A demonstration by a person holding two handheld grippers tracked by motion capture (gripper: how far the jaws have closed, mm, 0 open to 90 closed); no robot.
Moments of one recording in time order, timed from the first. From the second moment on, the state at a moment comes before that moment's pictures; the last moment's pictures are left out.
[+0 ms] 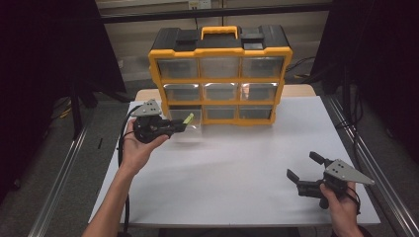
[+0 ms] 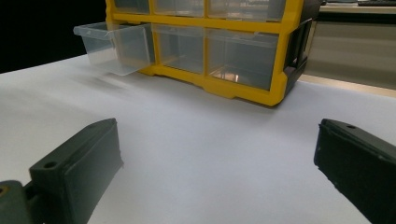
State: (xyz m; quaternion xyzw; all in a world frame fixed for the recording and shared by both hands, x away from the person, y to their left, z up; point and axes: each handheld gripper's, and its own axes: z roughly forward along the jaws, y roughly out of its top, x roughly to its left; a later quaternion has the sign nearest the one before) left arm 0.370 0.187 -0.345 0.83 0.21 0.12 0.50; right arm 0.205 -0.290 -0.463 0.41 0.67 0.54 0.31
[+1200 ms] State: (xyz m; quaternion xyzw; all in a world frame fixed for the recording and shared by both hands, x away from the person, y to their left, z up) left arm 0.400 0.204 -0.305 0.85 0.23 0.13 0.46; right arm 0.207 -0.291 -0.463 0.42 0.66 0.54 0.31
